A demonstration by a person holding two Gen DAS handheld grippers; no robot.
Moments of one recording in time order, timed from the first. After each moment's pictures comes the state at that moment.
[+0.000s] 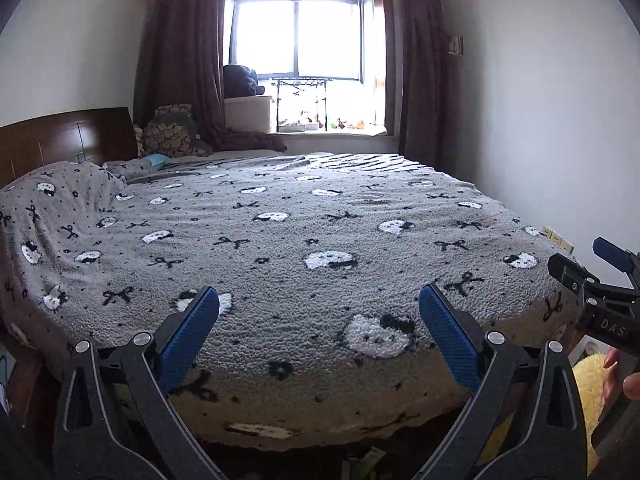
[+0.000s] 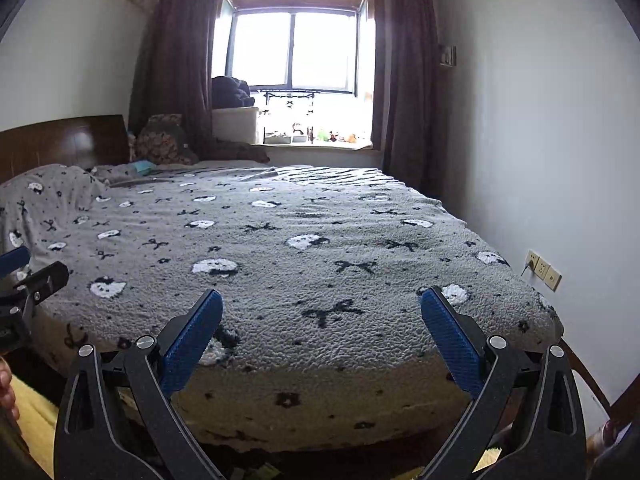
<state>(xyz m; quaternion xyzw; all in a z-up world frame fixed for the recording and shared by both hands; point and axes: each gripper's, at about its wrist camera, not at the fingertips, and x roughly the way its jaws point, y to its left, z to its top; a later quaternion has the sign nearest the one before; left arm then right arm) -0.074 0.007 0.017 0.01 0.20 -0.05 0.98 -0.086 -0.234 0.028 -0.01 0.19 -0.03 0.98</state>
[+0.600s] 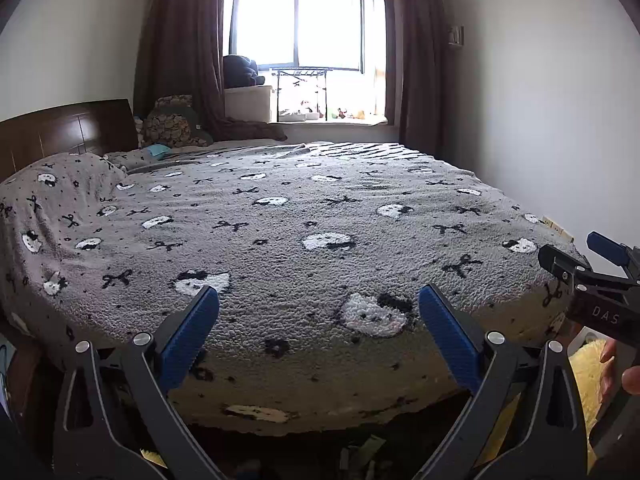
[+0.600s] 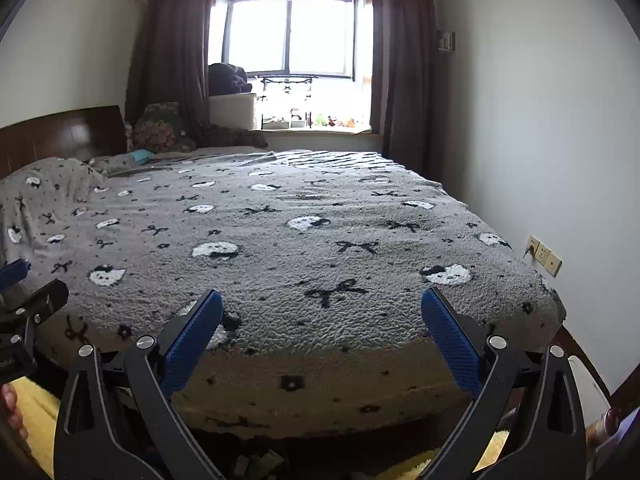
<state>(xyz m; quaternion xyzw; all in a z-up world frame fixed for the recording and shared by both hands) -0.085 0.005 0.003 0.01 0.21 -0.05 0.98 -0.084 -0.229 0.017 0.00 0.22 -0.03 0.98</state>
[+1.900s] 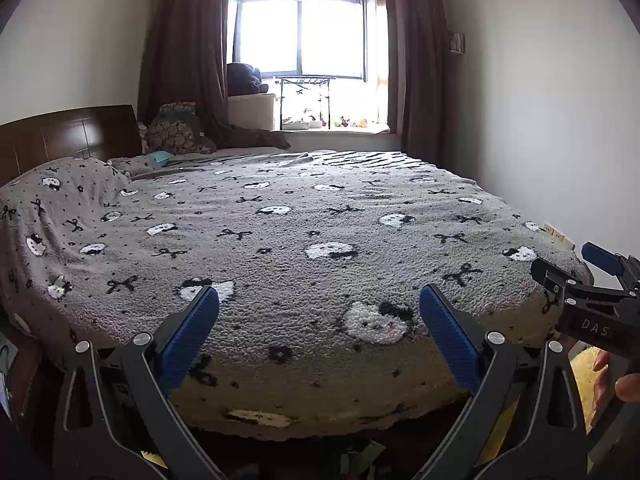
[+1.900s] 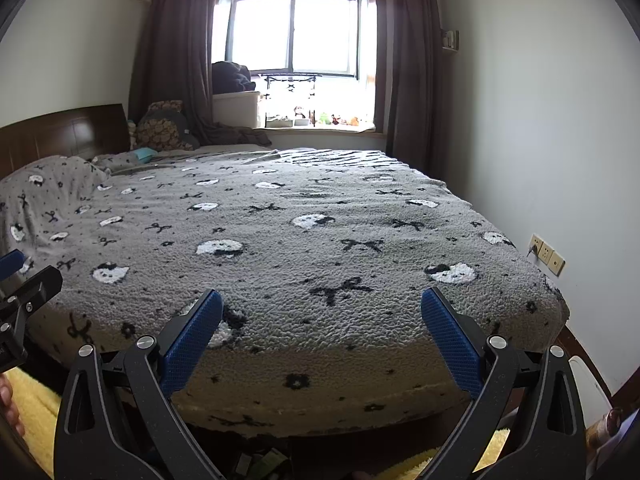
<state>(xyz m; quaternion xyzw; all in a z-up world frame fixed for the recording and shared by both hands) -0.088 0.005 0.010 0.01 0.20 -0.04 0.98 -0.085 -0.226 0.014 0.00 0.22 -0.03 0.97</state>
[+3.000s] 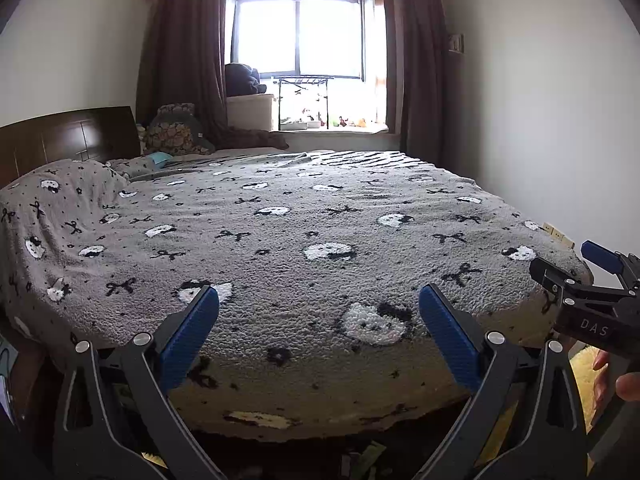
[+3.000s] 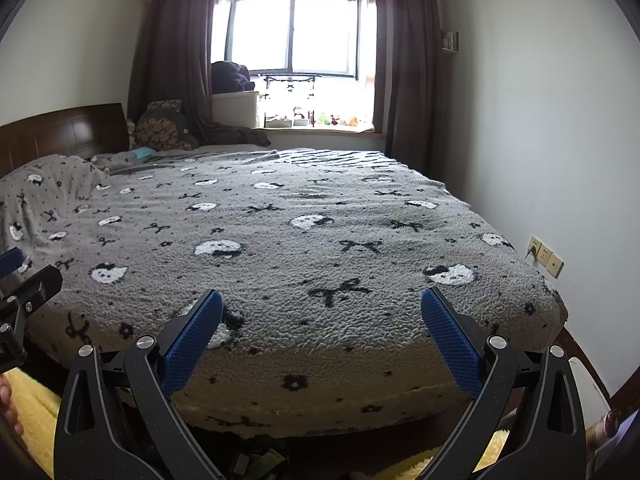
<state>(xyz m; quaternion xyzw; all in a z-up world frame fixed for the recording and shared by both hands) -0.086 0.007 0.010 0.01 0.20 -0.05 0.98 -0.082 -0.232 0.015 0.00 0.22 -0.03 0.97</state>
